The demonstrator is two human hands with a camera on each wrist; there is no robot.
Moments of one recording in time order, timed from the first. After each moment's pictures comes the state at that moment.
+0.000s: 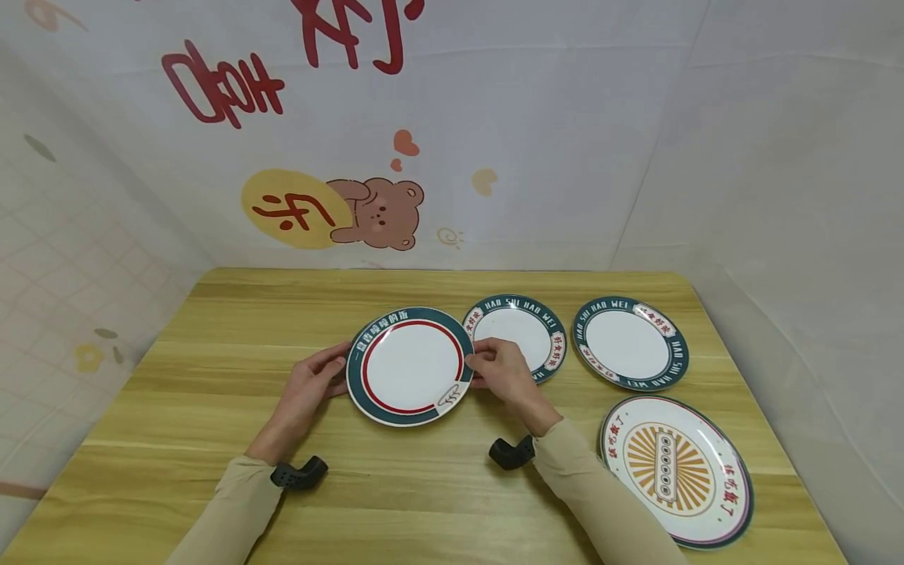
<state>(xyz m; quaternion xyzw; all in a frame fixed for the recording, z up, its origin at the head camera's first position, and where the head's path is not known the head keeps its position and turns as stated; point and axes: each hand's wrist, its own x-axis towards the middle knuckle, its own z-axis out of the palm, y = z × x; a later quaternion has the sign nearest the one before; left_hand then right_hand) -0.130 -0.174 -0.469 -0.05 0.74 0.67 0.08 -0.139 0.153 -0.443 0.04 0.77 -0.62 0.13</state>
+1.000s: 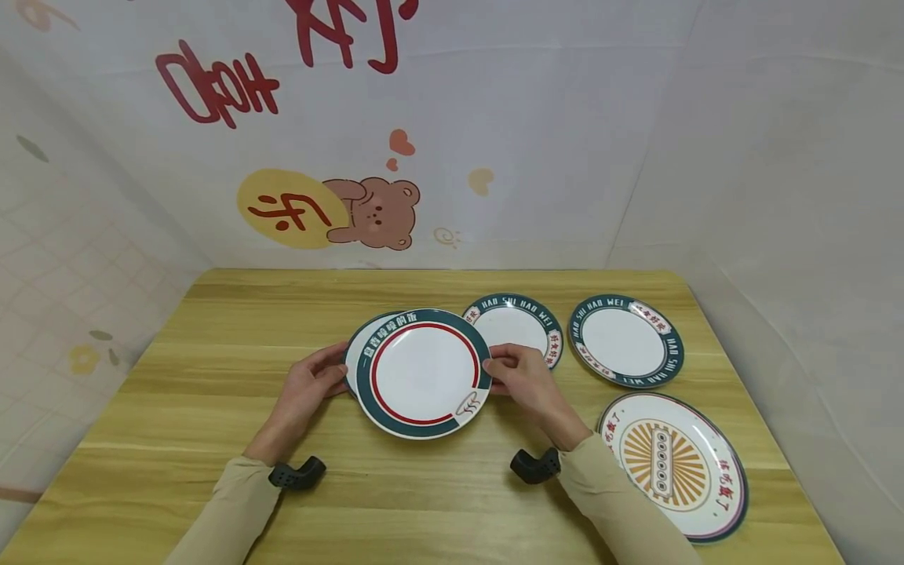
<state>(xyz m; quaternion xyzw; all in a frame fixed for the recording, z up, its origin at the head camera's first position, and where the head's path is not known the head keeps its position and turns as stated) -0.131 -0.173 -0.473 -0.05 0.75 0.65 0.08 -0.114 0.184 -0.429 0.05 0.75 -0.64 0.14</state>
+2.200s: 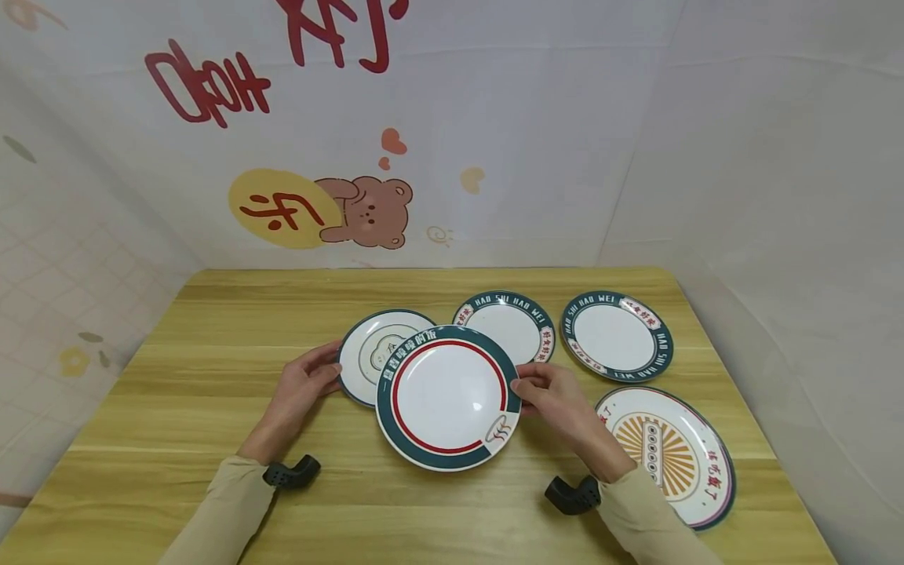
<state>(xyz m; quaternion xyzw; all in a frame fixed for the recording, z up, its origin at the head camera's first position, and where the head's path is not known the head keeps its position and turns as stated) -0.131 -0.174 -0.472 -0.05 0.74 0.66 0.08 -0.074 0.229 -0.421 0.04 0.77 -0.62 0.15</state>
